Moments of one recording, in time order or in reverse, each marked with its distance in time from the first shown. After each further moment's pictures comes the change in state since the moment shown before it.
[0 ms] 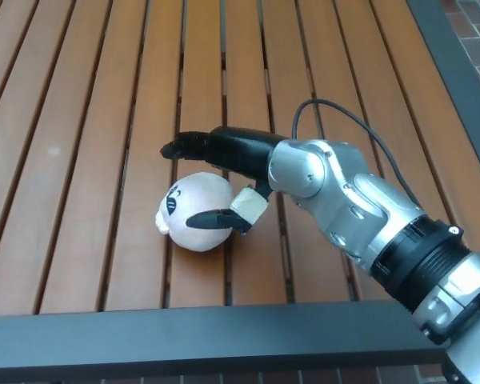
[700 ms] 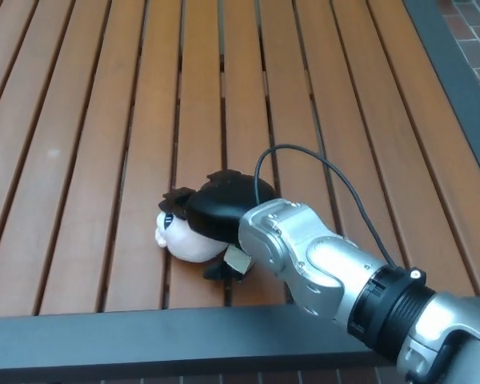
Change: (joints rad) left_arm -0.002 -0.017 -0.006 0.003 0.001 -0.006 0.000; right_arm 0.093 0.031 0.228 -0.013 -0.293 0.032 -0.160
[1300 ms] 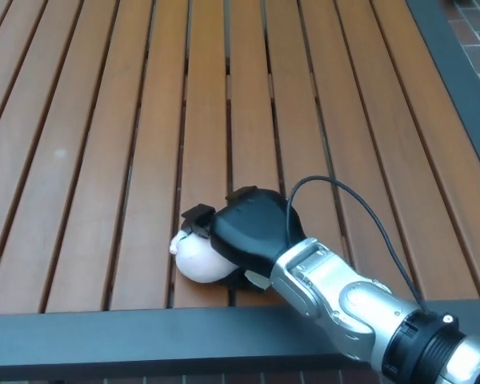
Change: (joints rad) left_arm 0.009 -0.002 -0.025 0.006 0.005 0.000 0.002; right_arm 0.165 -0.086 0.003 -0.011 -0.154 -0.133 -0.424
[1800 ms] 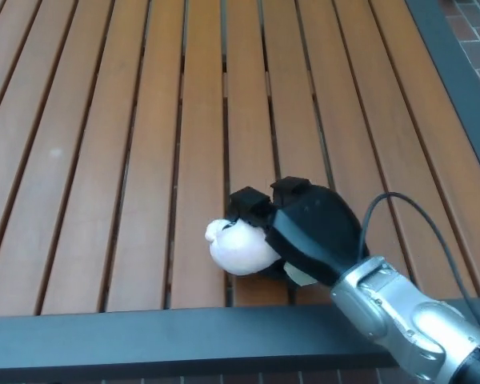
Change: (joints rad) left_arm 0.010 -0.002 -0.003 0.002 0.000 0.000 0.000; right_arm 0.194 -0.176 -0.229 -0.210 0.026 -0.232 -0.257
